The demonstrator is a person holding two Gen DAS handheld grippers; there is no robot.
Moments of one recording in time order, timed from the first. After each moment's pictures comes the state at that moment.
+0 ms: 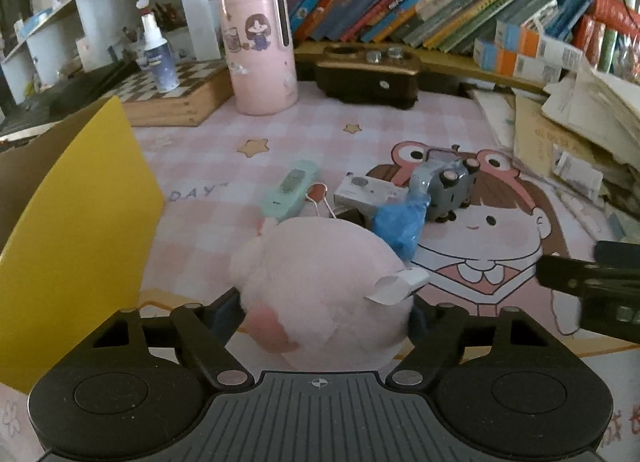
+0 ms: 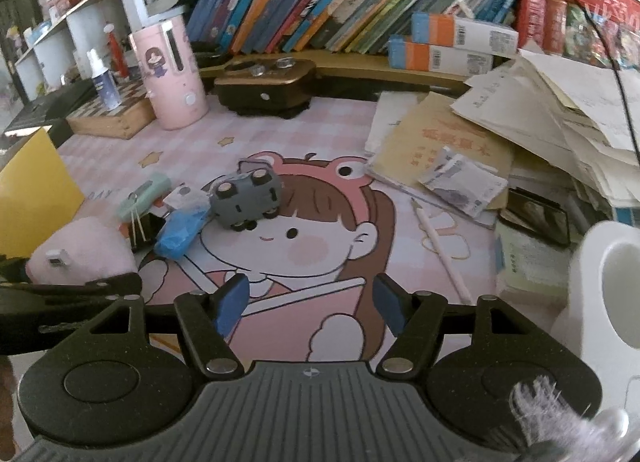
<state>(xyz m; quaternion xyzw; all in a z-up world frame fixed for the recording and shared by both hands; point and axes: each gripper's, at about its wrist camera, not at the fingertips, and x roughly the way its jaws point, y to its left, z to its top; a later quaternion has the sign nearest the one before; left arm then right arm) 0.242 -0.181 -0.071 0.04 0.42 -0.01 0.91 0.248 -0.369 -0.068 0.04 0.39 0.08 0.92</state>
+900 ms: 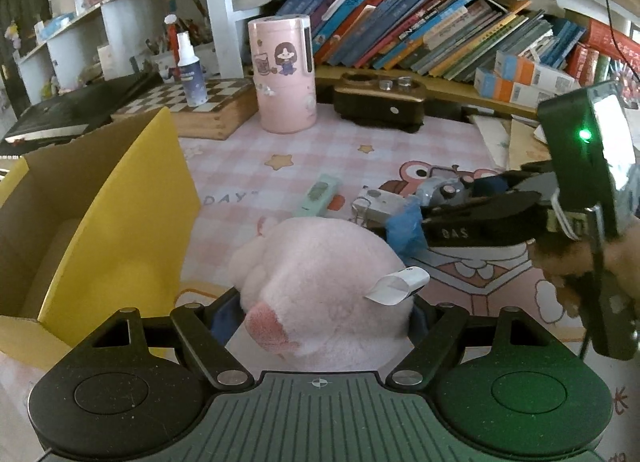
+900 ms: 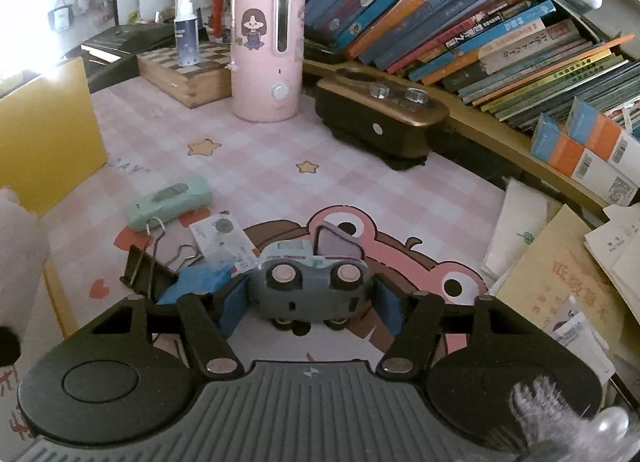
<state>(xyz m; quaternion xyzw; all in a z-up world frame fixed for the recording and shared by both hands) 0.208 -0.166 -0.048 0.03 0.39 0.00 0.92 0.341 -0.314 -0.097 -0.10 0.35 0.22 0.91</state>
